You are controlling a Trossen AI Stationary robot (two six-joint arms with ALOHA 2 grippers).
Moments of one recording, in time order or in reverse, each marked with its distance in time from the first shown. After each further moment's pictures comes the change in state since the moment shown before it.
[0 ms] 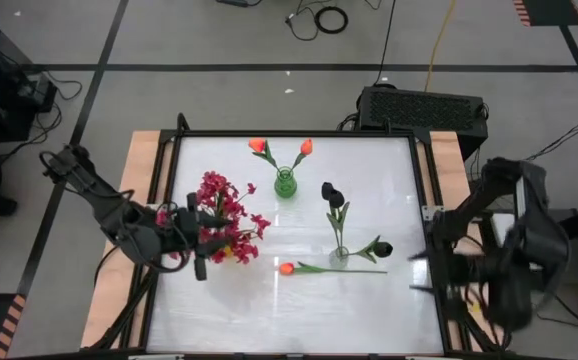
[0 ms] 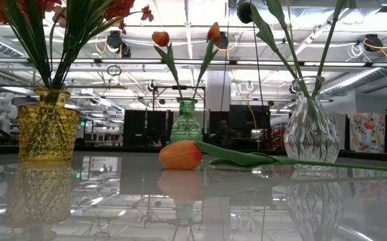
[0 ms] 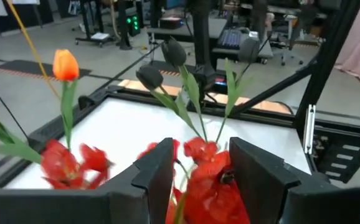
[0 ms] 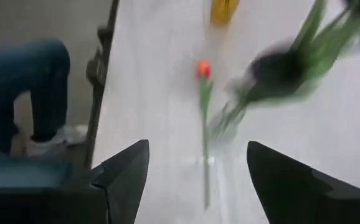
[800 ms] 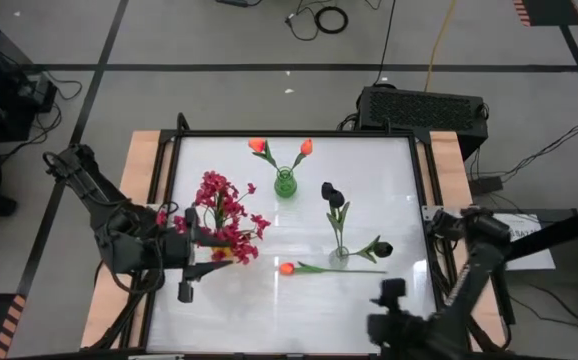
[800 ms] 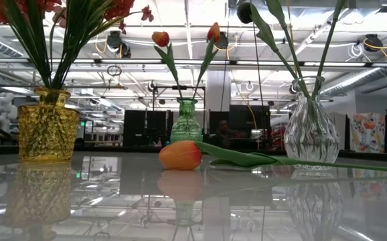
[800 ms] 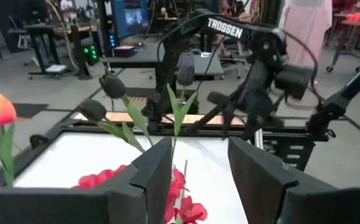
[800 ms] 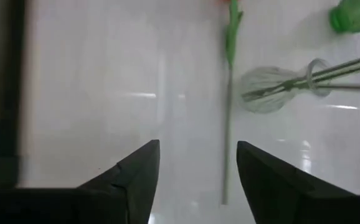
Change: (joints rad) left arm -0.116 0.029 0.000 0.208 0.041 0.201; right arm -0.116 0.550 -0.001 0.114 -0.159 -0.035
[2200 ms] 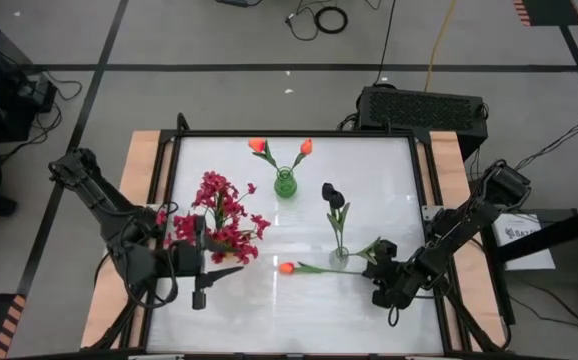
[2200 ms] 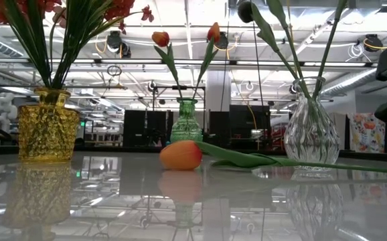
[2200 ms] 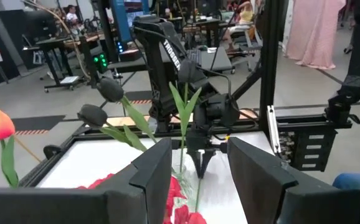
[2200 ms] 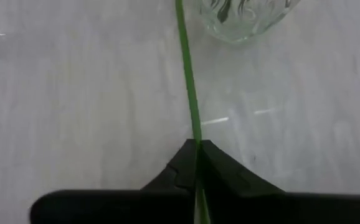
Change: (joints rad) left arm 0.016 0.088 0.000 0.083 -0.017 0.107; right arm -0.204 -0.440 -1.170 1.164 -0.067 0.004
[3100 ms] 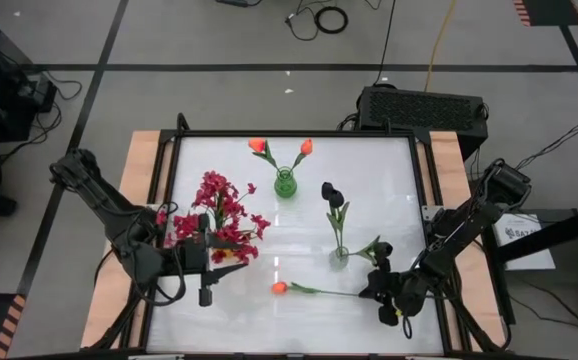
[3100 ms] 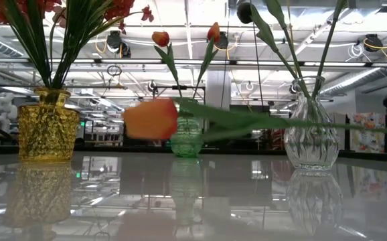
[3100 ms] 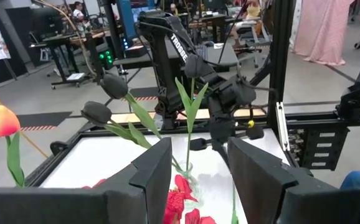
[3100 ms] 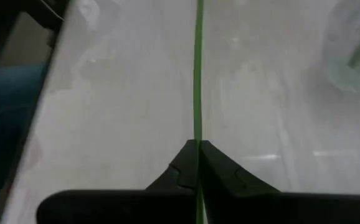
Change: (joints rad) left arm 0.035 0.013 0.000 -0.001 0.010 -0.001; right arm 0.065 -0.023 -0.005 0.315 -0.033 -0.123
